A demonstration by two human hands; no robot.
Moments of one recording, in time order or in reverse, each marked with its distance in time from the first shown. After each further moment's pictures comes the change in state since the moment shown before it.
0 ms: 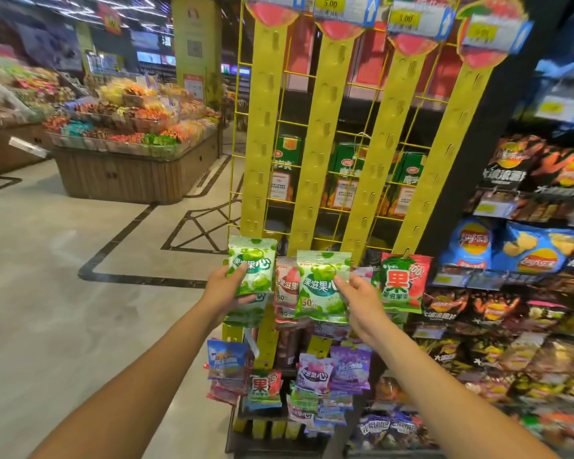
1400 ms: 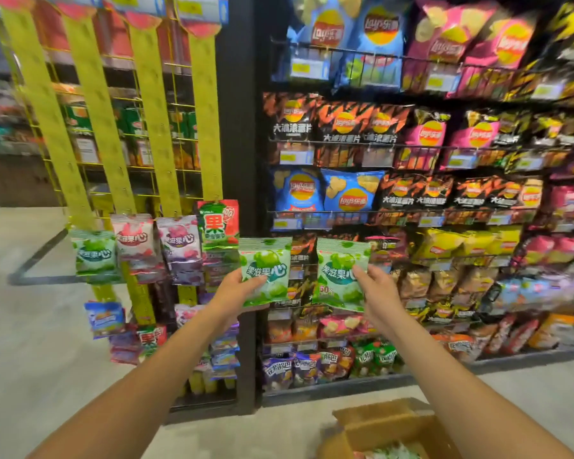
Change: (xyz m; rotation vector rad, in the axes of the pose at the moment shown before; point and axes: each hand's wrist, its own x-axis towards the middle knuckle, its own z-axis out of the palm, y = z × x) left_hand -0.244 -0.153 0.378 0.267 -0.304 0.057; right_hand -0.176 -0.021 -0.450 0.035 0.173 -0.075
